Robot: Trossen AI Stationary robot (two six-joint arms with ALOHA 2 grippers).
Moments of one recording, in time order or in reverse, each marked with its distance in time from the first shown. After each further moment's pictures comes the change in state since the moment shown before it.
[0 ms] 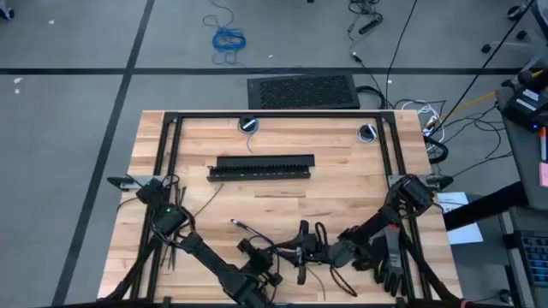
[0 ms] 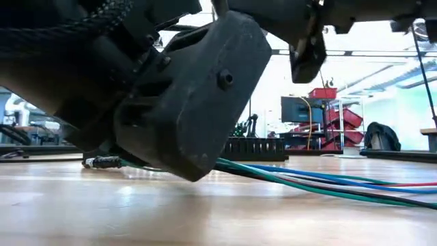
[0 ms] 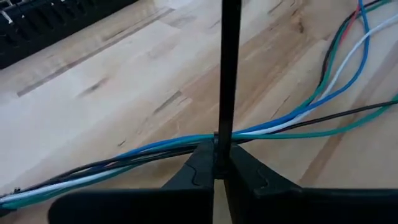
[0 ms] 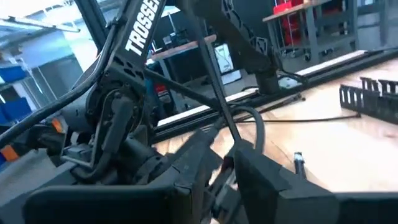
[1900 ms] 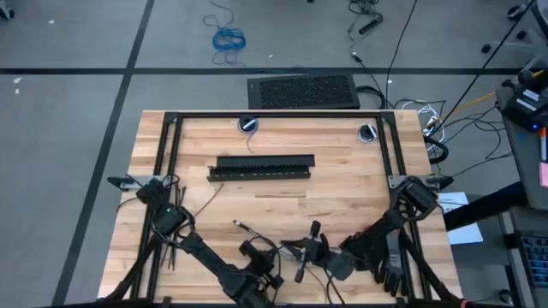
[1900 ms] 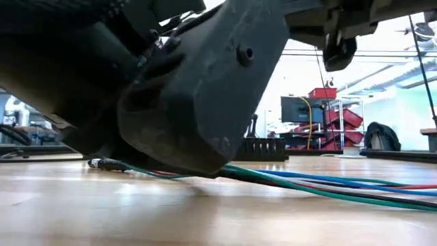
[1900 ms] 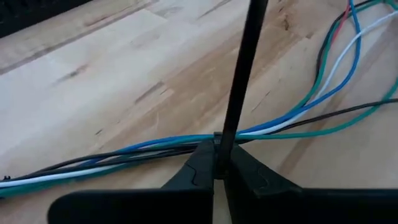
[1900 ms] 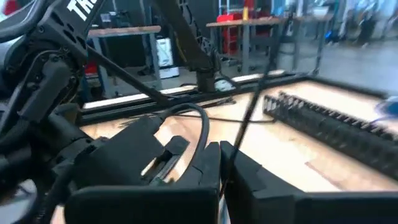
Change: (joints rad) left arm 0.001 0.000 0.000 0.067 0.030 -0.001; right arm 0.079 -0.017 0.028 -0.134 0.369 -0.176
